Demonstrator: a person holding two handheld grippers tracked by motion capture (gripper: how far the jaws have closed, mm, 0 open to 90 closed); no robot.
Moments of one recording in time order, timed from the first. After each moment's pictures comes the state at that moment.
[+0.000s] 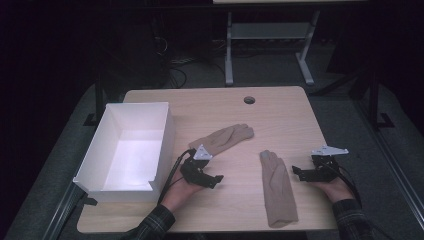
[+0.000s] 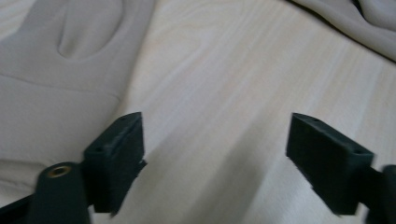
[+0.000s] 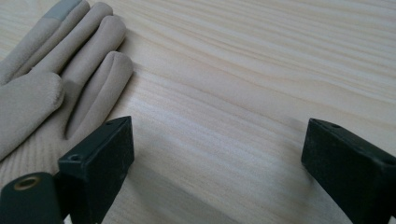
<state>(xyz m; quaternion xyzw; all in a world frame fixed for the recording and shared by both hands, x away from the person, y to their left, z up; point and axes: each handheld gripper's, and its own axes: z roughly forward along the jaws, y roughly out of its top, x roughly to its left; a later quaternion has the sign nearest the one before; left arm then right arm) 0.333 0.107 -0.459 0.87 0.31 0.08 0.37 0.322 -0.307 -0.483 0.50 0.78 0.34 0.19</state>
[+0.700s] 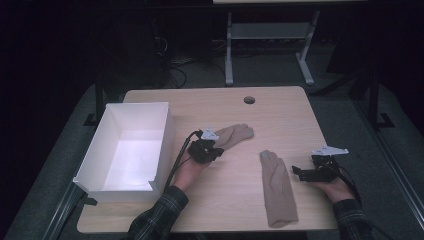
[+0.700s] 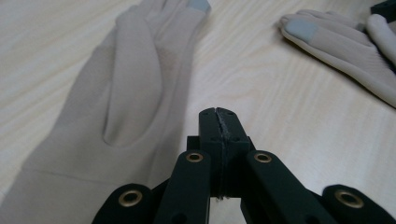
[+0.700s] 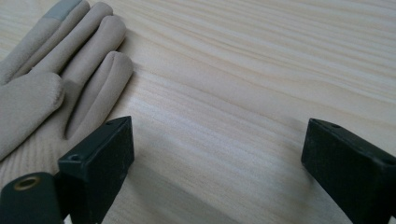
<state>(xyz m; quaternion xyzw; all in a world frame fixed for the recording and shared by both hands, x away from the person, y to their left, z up) 0.382 0.086 -0.442 0.87 0.30 0.10 0.38 0.322 -0.307 -0.483 0.50 0.78 0.34 0.19</state>
